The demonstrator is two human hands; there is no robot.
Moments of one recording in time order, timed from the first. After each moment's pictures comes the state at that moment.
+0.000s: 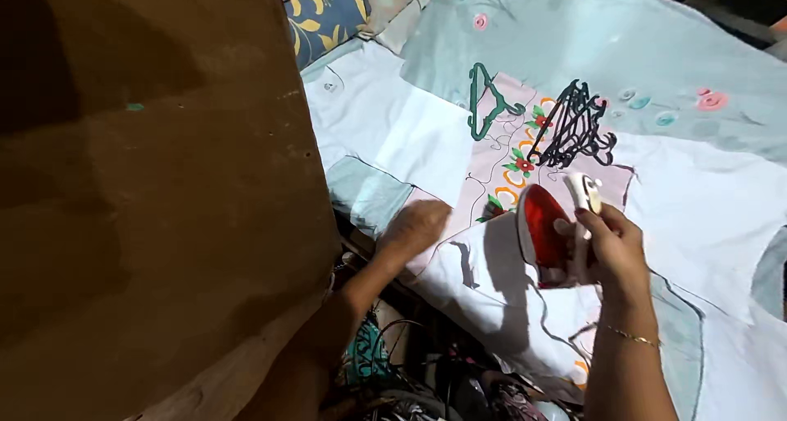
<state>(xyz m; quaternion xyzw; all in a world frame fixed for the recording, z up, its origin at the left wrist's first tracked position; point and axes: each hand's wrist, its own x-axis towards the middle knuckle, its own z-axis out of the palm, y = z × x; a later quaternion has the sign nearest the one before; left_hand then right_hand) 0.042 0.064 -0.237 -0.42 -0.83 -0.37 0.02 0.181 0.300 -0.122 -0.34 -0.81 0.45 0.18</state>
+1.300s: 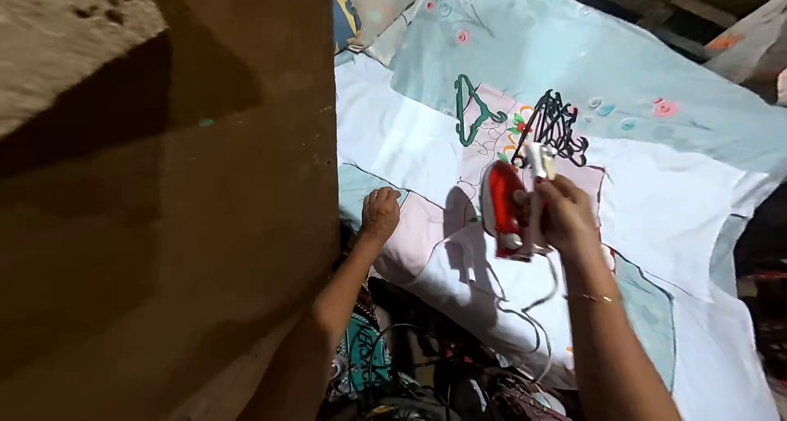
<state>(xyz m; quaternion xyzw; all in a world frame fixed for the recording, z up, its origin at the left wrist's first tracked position) -0.006 0.034 -0.292 -0.28 -0.89 -0.36 0.10 0.141 0.261 -0.108 -0.30 -0.75 0.55 0.20</state>
